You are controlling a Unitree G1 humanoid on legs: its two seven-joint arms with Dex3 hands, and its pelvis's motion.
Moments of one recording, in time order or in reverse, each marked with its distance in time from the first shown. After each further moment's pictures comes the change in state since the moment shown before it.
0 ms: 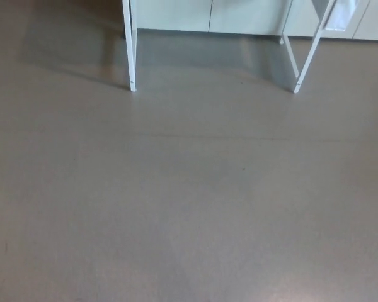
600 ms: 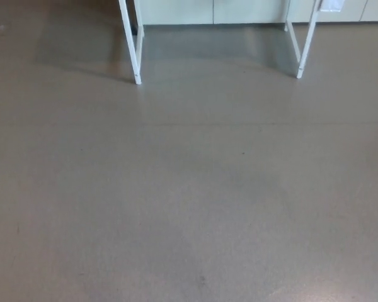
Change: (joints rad) left_arm -0.013 -0.005 -0.005 0.005 0.001 0.000 -0.002; right_arm -0.001 -0.002 -0.003 -0.003 0.001 0.006 0.003
